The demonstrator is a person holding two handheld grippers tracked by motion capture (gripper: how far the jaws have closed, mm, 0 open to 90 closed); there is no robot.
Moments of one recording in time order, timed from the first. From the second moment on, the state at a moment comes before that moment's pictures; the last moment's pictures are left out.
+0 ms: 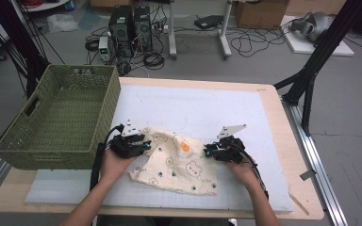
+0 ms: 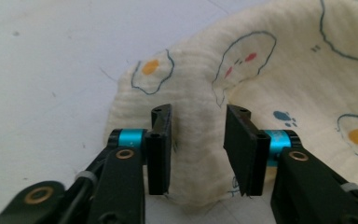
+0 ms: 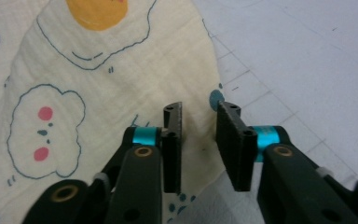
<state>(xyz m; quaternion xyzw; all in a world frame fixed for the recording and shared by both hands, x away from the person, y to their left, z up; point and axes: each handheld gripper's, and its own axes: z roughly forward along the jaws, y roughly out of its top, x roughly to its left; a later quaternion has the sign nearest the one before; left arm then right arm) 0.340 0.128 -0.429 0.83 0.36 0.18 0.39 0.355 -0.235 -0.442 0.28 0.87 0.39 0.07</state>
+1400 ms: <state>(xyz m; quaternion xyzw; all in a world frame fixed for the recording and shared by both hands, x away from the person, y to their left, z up) 0.314 0.147 -0.425 0.83 0.32 0.17 0.42 0.295 -0.233 -0.432 0.21 0.87 0.44 0.04</state>
